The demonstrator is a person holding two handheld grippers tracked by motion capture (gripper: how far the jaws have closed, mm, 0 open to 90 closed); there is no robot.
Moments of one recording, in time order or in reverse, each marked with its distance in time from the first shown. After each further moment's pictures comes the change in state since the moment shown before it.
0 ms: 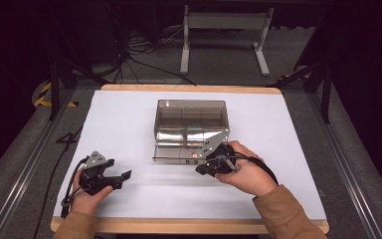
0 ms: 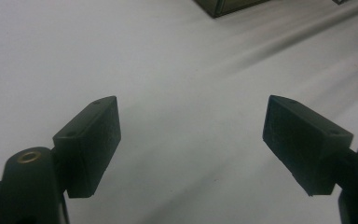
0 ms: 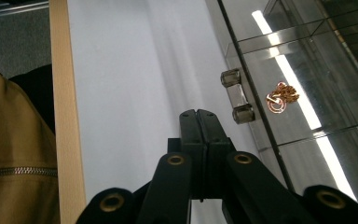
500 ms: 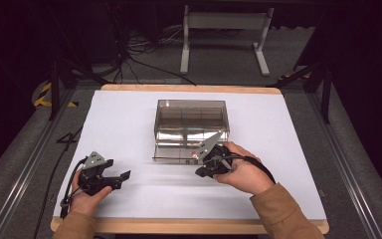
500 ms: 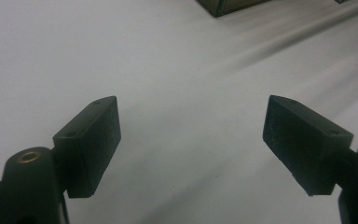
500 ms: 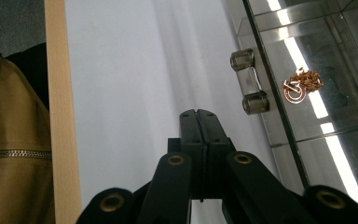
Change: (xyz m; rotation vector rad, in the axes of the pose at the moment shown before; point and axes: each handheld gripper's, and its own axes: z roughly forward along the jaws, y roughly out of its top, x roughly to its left) left arm 0.001 -0.001 -0.002 0.003 0.000 -0.005; right arm -0.006 -0.002 0.015 0.076 0.028 -0.011
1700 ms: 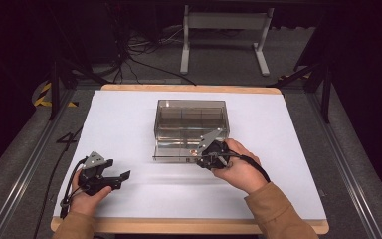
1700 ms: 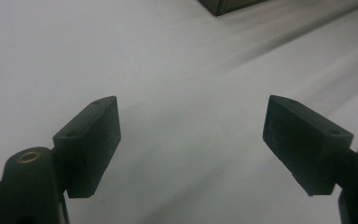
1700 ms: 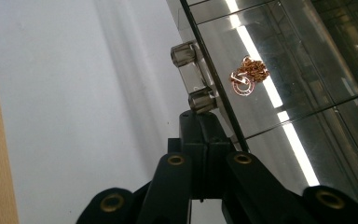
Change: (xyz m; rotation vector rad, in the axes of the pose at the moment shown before) left arm 0.000 0.000 0.000 0.001 0.002 0.002; right arm -0.012 0.001 0.007 0.001 -0.149 0.051
